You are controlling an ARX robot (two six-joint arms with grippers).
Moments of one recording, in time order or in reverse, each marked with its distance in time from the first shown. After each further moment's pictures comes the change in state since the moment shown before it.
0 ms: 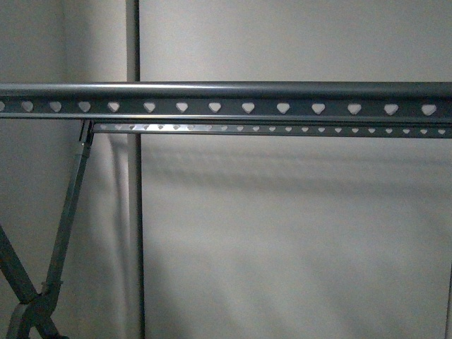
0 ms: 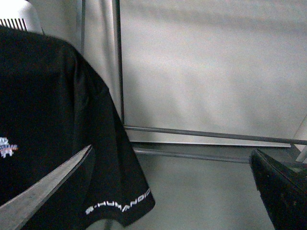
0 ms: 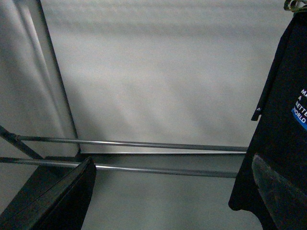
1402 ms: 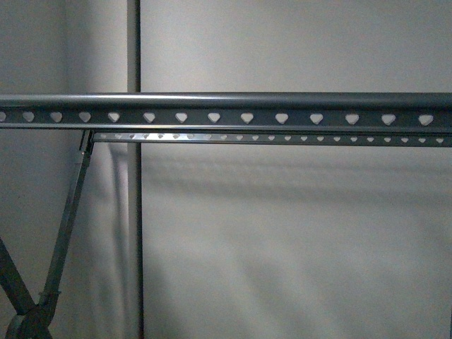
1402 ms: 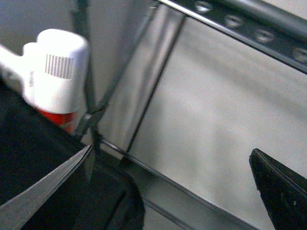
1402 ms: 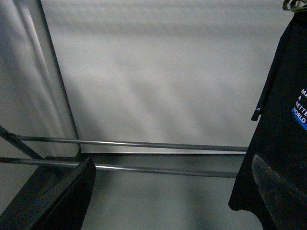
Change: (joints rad) left arm -0.048 0.982 0.623 0.330 -0.413 -0.370; right arm 0.000 0.000 0.000 0.000 0.000 0.000
